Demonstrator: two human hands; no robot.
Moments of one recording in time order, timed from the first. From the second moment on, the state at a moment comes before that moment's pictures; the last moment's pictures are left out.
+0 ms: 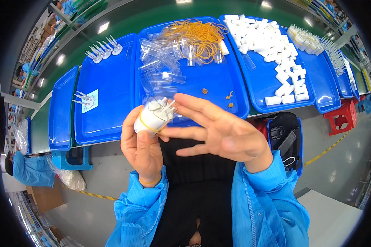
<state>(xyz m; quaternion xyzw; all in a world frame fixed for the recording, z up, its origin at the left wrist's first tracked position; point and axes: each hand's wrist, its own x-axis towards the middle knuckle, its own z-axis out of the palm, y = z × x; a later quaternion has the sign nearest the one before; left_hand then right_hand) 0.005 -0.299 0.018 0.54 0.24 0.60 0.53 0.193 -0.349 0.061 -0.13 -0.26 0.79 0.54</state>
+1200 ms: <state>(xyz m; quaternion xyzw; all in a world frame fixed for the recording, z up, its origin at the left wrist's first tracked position) 0.039 -0.324 0.040 0.52 0.23 0.30 0.77 0.344 -0.344 0.076 -0.58 -0.38 0.19 0.69</state>
